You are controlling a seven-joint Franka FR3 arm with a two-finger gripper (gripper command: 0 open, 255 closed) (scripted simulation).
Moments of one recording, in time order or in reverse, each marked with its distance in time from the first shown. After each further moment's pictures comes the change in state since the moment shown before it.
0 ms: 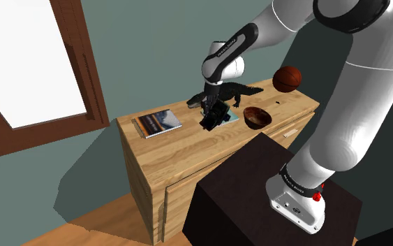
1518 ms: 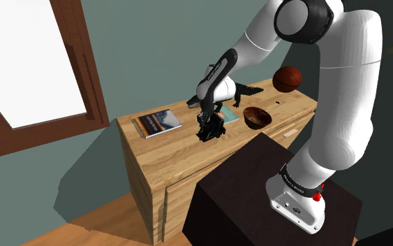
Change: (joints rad) arm -0.038 0.263 0.044 0.044 0.063 0.245 -0.060
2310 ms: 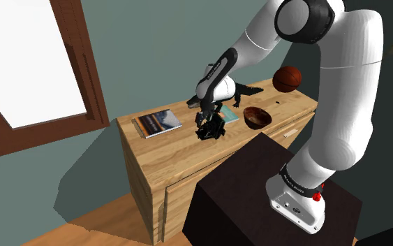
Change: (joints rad) arm 0.009 -0.007 -0.005 0.004 -0.004 -0.026 0.012
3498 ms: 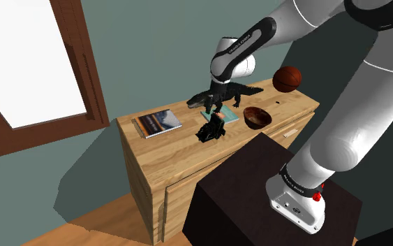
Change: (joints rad) arm 0.036 -0.411 -0.050 -0.182 -0.081 -0.214 0.096
